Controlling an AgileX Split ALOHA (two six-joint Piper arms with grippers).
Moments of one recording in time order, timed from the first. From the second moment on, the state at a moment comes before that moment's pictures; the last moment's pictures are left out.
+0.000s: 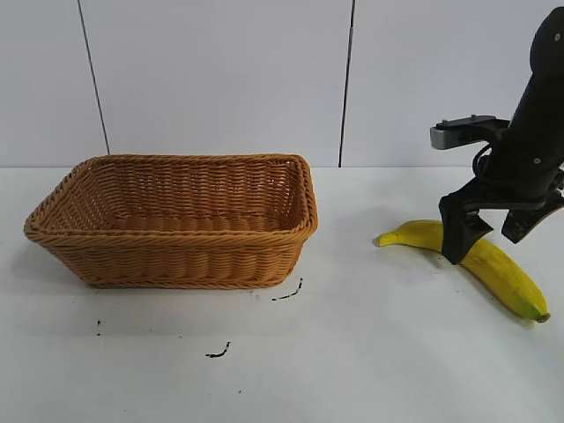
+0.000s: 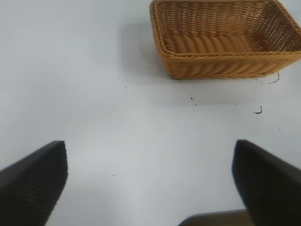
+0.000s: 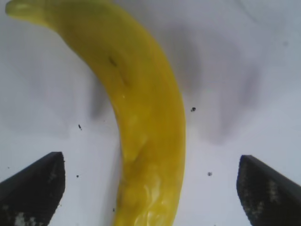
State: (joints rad) left arm -0.02 0.00 -0.50 -0.07 1.07 0.06; right arm 0.02 2.10 -1.35 0.08 0.71 -0.48
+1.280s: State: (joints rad) left arm -0.02 0.00 -0.50 -0.07 1.07 0.06; right arm 0.02 2.09 -1.63 0.02 1.08 -0.38
